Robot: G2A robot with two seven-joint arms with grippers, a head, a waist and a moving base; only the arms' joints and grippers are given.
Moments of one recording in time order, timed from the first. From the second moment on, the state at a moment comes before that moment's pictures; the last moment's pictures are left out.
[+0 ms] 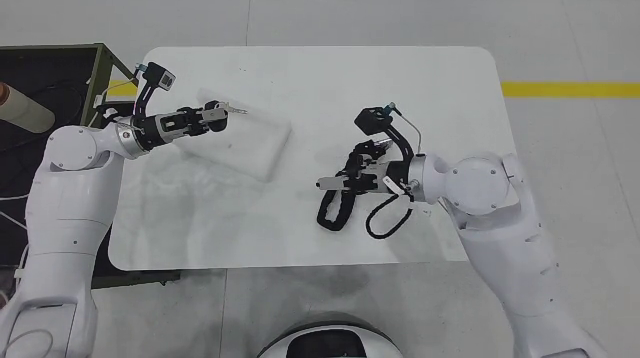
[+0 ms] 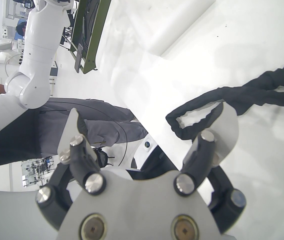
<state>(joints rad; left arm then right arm) 0.94 -0.96 -1.43 -1.14 -0.48 -0.48 -1.34 -1.14 -1.25 1.20 -1.91 -0.39 0.10 1.24</state>
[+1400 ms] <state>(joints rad) 0.94 -0.96 -1.43 -1.14 -0.48 -0.48 -1.34 -0.74 -1.38 0.88 -1.37 -0.62 0.68 1.14</state>
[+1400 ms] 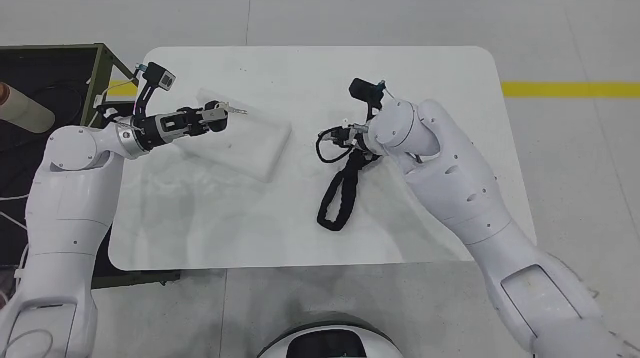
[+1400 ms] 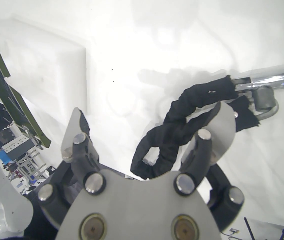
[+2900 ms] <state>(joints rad) 0.94 -0.96 -1.43 -1.14 -0.48 -0.48 -1.34 -0.74 -1.39 0.79 -1.27 -0.67 0.83 0.99</state>
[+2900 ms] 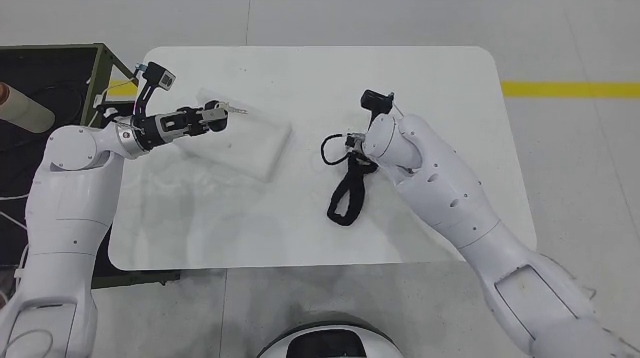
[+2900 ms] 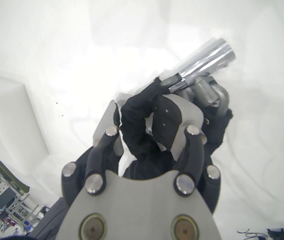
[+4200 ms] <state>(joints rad) 0.94 -0.96 -1.43 -1.14 -0.48 -0.48 -1.34 -0.92 -1.32 0.98 -1.56 -0.97 0.40 1.42</state>
